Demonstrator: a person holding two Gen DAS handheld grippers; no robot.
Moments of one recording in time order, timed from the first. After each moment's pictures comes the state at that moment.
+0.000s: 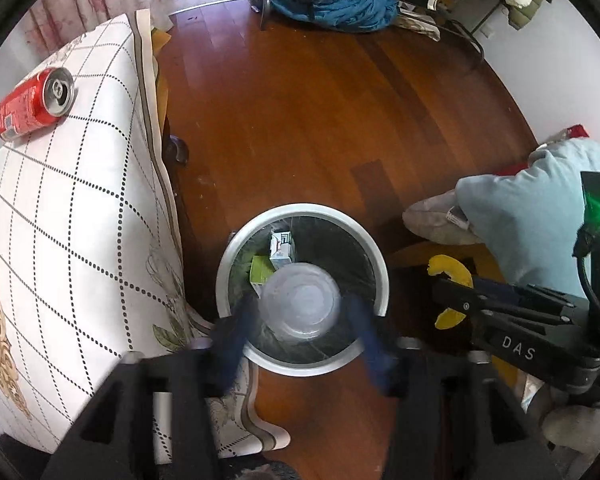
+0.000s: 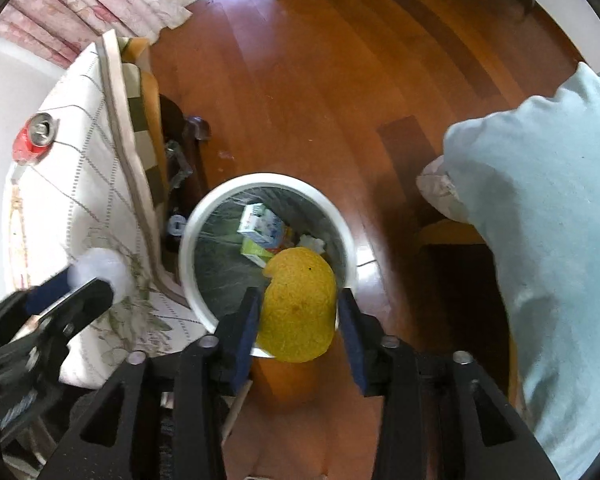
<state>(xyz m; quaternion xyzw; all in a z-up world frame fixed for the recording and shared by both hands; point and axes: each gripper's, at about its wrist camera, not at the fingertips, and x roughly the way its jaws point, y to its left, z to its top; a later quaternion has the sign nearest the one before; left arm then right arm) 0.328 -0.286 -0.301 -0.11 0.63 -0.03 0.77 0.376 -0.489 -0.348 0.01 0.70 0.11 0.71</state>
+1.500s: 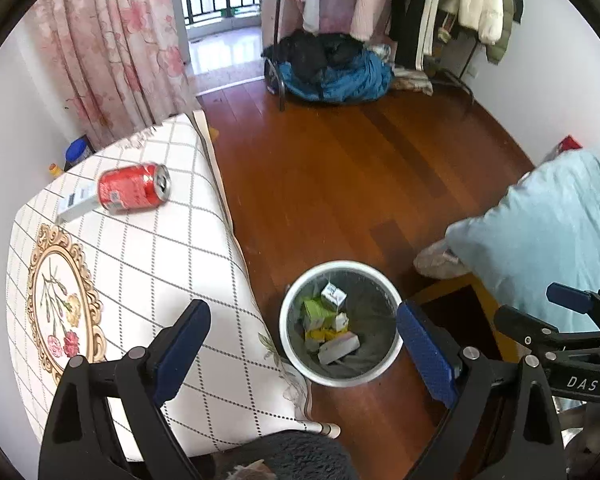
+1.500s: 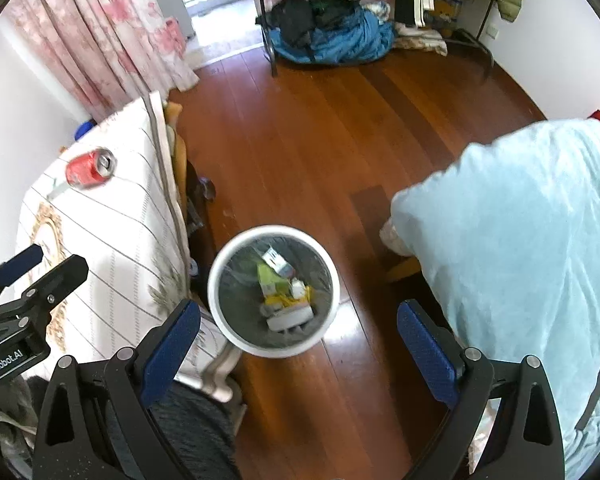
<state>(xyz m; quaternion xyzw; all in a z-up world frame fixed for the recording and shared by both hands) 0.281 -0.244 -0.179 -0.06 0.53 0.00 0.85 0.307 -0.467 -0.181 -0.02 0.59 0.08 0.80</state>
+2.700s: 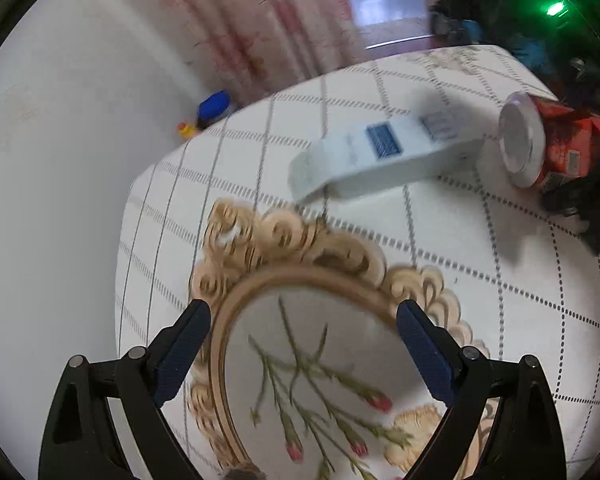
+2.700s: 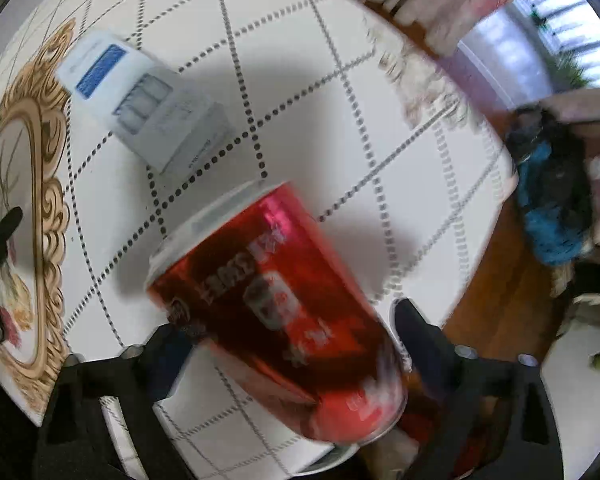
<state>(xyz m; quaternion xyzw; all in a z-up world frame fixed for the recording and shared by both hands) 0.314 0.101 -0.328 0.07 0.57 0.19 0.80 0.477 0.043 -0.362 -0.42 0.61 0.30 0.59</state>
